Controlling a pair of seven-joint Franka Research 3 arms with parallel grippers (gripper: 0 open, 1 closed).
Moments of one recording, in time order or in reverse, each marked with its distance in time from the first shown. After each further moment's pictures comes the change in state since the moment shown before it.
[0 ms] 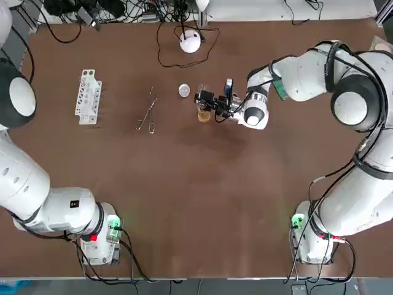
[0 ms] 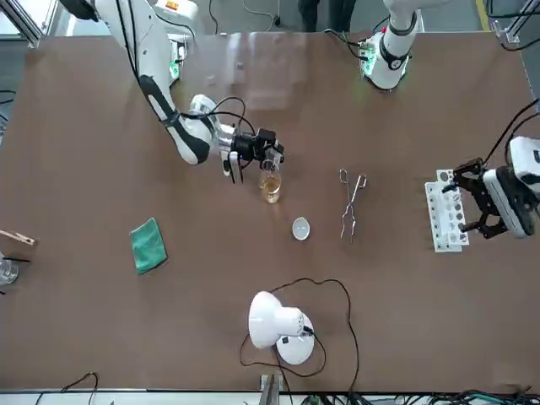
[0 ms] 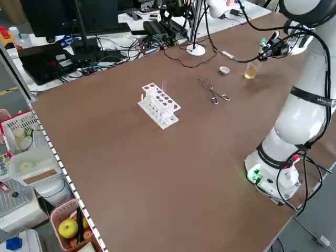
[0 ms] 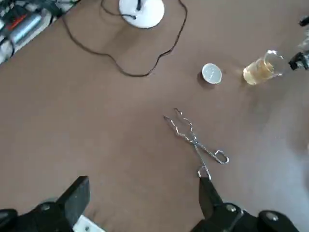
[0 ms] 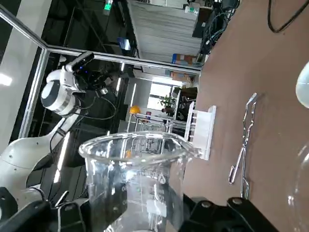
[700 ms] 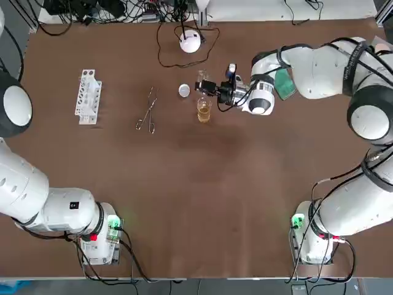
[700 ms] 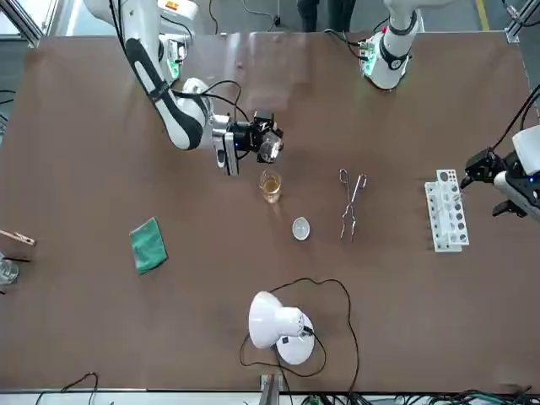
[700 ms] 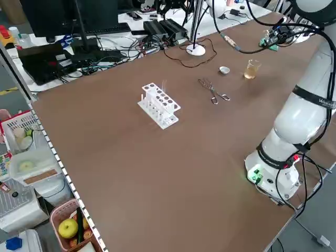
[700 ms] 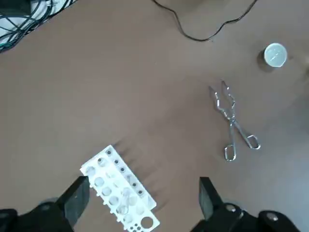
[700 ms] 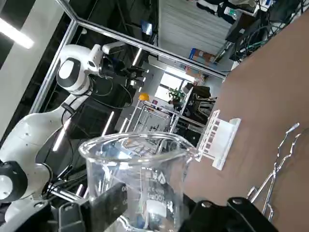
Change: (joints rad) left arm -0.019 -0.057 -0.002 0.014 0.292 0.011 -0.284; right arm -0.025 -0.182 -0.010 -0.027 -0.112 0.022 -0.046
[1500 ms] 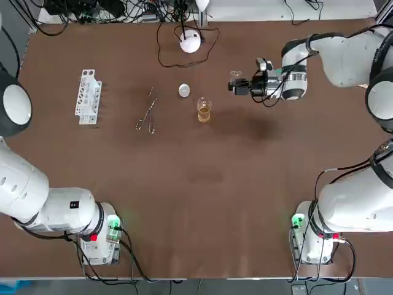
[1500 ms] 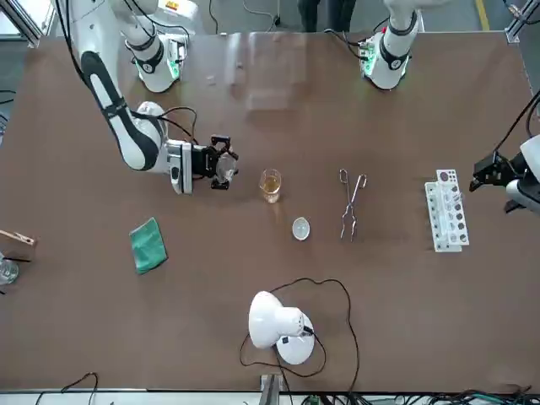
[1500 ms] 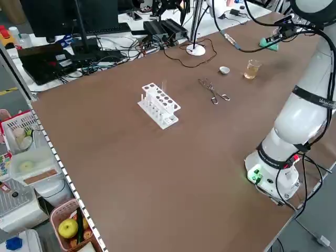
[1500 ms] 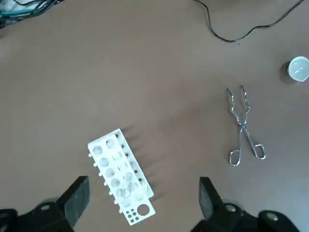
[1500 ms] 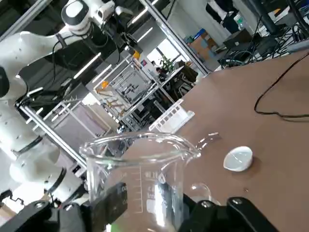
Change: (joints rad) left arm 0.018 0.004 0.005 0.020 0.027 -0.027 -0.204; right arm -0.380 -0.010 -0.012 -0.104 -0.538 -0.085 -0.272
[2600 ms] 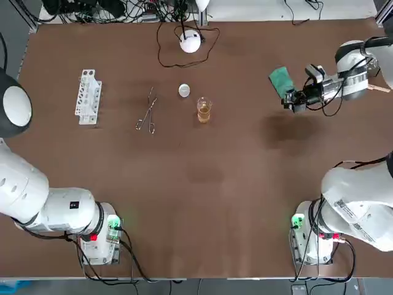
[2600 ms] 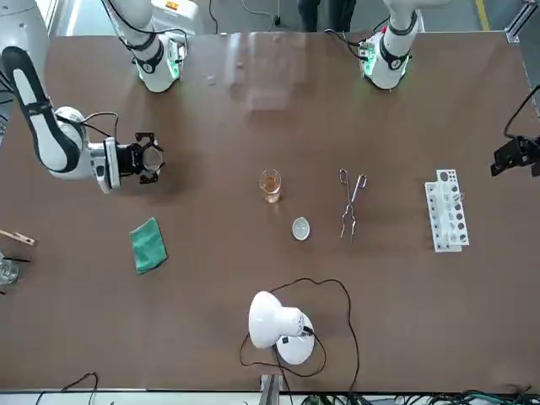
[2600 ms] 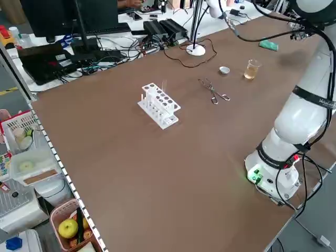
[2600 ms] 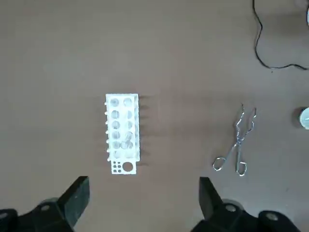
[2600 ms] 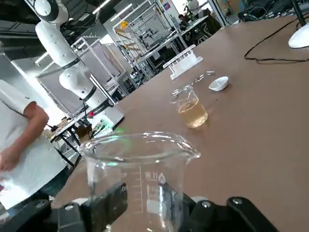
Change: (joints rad) left arm -0.006 -0.009 -0.028 0.167 0.107 -0.216 -0.471; right arm -0.606 0.008 -0.004 -0.021 -0.802 -0.231 -0.071
